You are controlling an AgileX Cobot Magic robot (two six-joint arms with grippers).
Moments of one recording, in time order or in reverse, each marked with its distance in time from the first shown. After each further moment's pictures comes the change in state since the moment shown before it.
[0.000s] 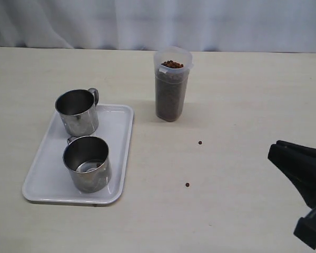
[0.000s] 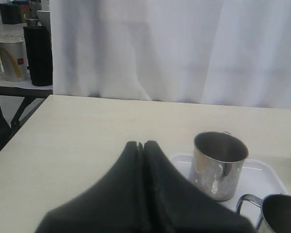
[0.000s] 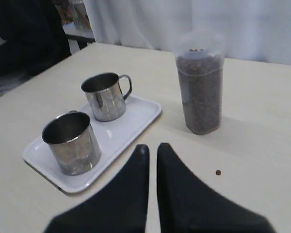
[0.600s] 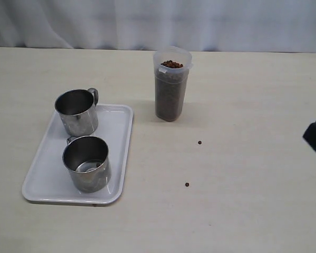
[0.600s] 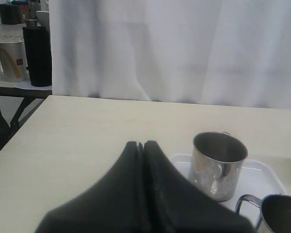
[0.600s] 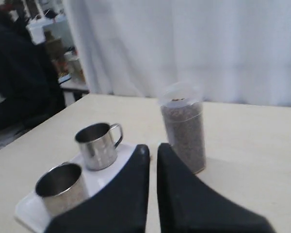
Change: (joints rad) left arm 0.000 0.000 0.000 0.000 -0.002 0.000; right arm -0.166 -0.167 0.006 0.007 -0.061 0.004
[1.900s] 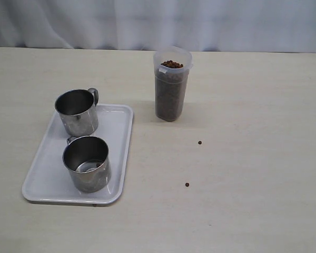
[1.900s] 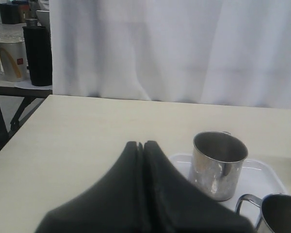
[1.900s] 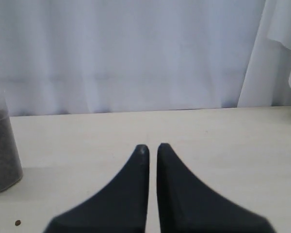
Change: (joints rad) left arm 0.000 0.000 0.000 0.000 0.002 0.000; right arm -0.688 -0.303 0.158 1.391 0.061 -1.584
